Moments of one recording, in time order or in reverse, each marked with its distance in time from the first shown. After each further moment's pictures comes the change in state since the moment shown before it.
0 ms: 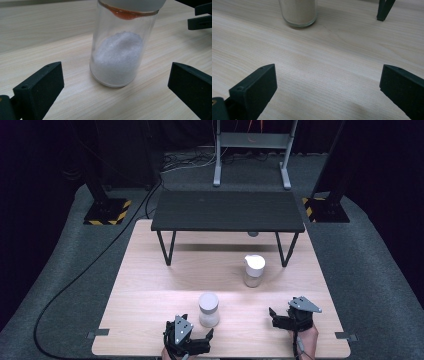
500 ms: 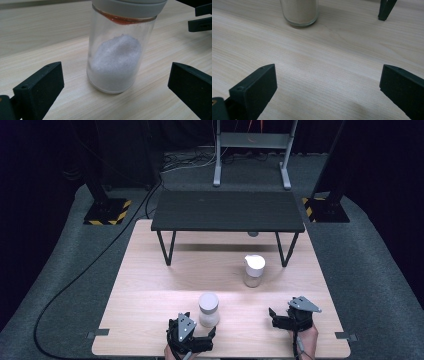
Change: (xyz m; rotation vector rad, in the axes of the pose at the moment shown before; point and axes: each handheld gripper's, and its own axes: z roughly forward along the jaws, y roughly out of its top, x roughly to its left) left arm -0.004 0.006 0.008 0.001 -0.001 0.002; right arm 0.000 0.001 0.000 0.006 0.005 -0.005
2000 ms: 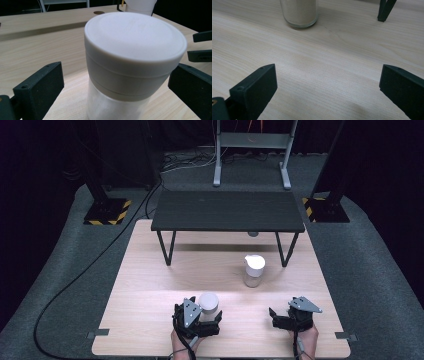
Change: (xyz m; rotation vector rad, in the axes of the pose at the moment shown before) left arm -0.002 0.026 0.018 -0.101 0.007 0.030; right arm -0.001 -0.002 -0.001 -0.011 0.003 0.005
